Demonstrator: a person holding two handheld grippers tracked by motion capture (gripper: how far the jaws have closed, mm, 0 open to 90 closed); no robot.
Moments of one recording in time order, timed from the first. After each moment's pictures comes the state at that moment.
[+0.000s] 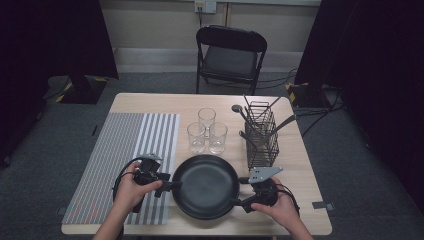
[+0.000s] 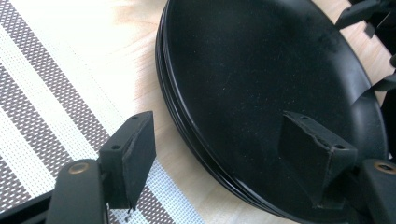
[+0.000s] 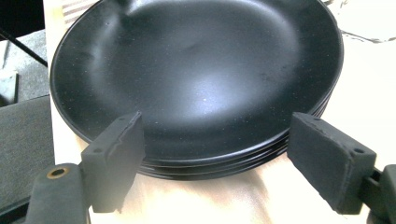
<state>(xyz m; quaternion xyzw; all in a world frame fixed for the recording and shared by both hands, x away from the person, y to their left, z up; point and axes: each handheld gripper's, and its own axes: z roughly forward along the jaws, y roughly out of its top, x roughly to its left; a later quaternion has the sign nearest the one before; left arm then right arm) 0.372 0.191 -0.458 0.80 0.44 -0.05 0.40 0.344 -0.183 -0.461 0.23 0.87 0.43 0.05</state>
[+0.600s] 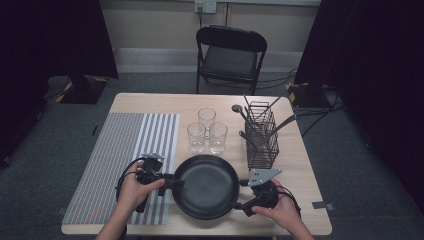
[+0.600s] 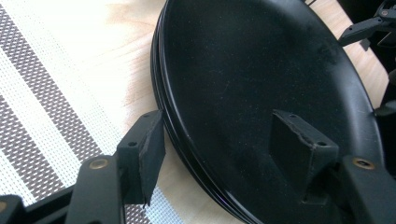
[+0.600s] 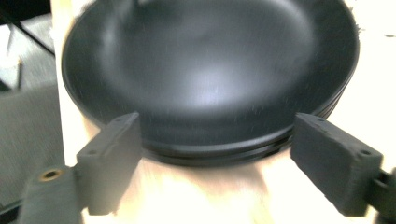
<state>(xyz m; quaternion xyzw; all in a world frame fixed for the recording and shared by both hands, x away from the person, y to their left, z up) 0.375 0.183 -0.464 0.79 0.46 -0.07 0.40 0.338 -0.183 -0.461 0.21 0.89 0.41 0.05</state>
